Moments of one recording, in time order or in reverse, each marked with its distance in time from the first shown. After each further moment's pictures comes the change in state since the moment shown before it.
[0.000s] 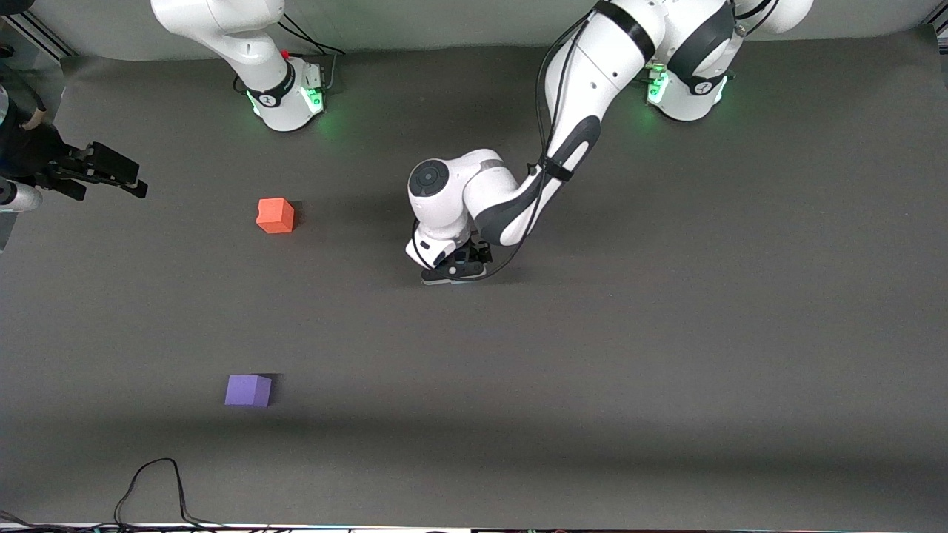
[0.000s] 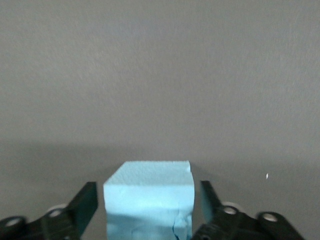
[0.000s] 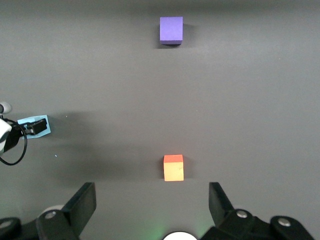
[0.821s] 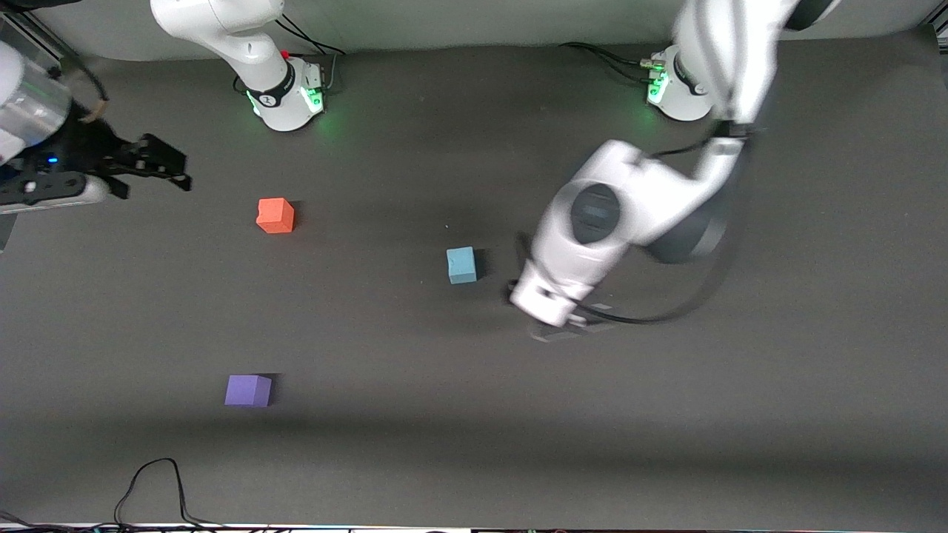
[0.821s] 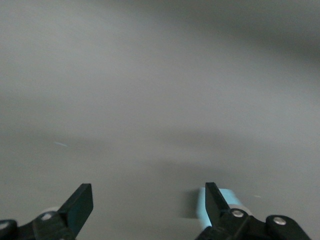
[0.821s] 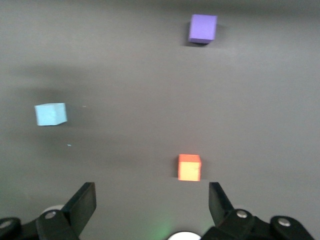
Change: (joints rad) left arm 0.438 -0.370 -0.015 -0.052 -0.329 -0.299 0.461; right arm 0.141 0.009 0.005 0.001 0.027 0.012 0.085
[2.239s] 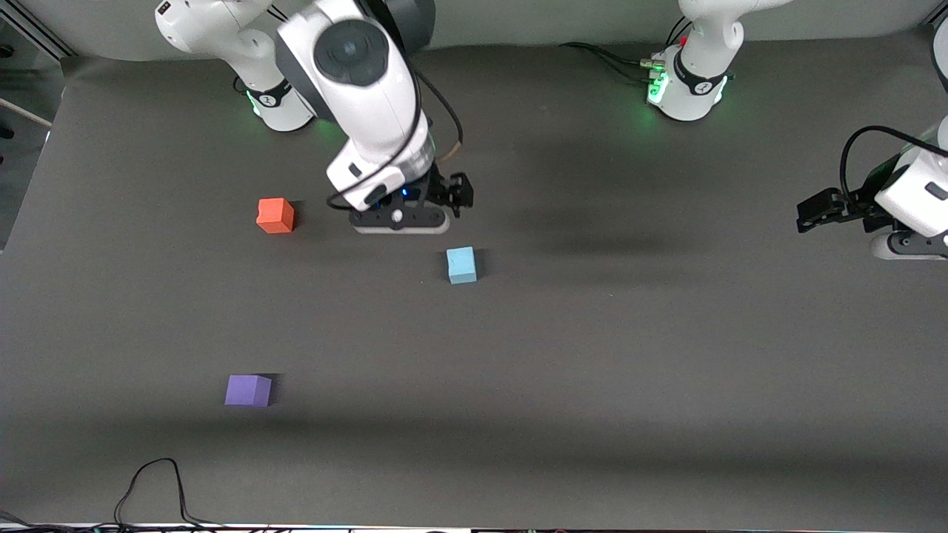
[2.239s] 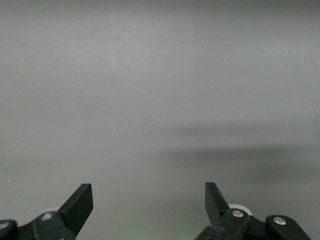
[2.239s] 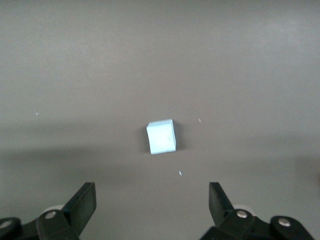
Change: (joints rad) left arm 0.525 -0.537 -0.007 -0.339 -0.022 -0.243 0.733; right arm 0.504 0.417 -0.001 0.141 0.012 0.347 0.588
